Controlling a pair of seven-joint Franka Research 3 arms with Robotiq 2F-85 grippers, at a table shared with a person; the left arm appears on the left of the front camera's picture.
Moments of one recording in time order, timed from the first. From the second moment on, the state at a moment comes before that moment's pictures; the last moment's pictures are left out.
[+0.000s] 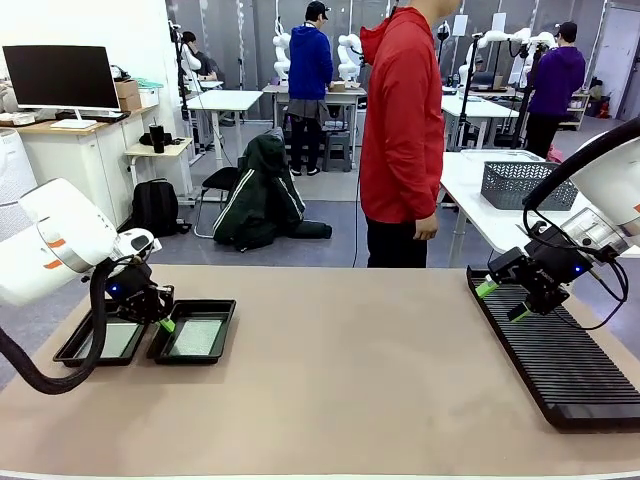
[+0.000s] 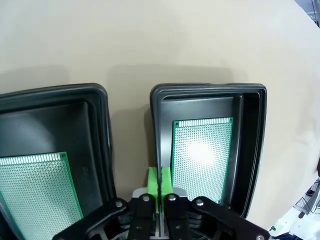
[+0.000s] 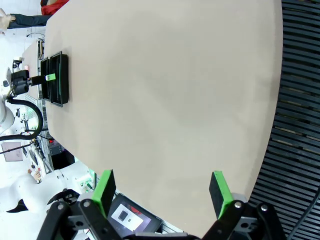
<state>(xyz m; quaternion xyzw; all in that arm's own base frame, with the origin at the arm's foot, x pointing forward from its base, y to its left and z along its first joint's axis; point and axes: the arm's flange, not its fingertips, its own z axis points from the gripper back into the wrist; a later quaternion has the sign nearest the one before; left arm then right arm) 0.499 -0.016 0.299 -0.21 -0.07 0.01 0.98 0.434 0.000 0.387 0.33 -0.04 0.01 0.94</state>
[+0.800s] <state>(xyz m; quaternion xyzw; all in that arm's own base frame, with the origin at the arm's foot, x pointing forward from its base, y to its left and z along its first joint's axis) 0.499 -0.023 0.301 -0.21 -0.07 0.01 0.98 0.434 0.000 0.387 0.33 -0.04 0.01 0.94</state>
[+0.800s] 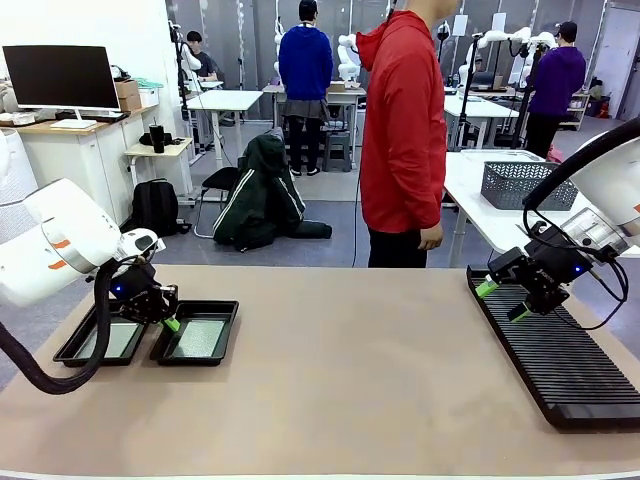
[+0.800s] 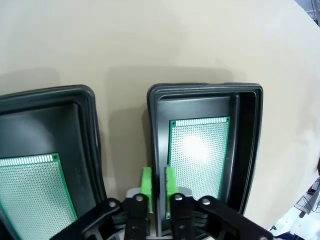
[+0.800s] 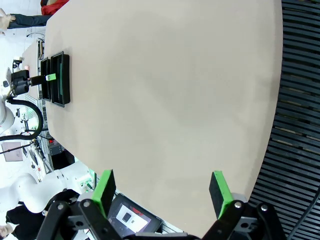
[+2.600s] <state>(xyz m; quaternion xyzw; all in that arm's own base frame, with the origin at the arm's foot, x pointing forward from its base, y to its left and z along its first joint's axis) 0.477 -0.068 0.410 -0.04 -0.03 -0.05 1.00 0.434 0.000 0.387 0.33 -0.04 0.01 0.94</state>
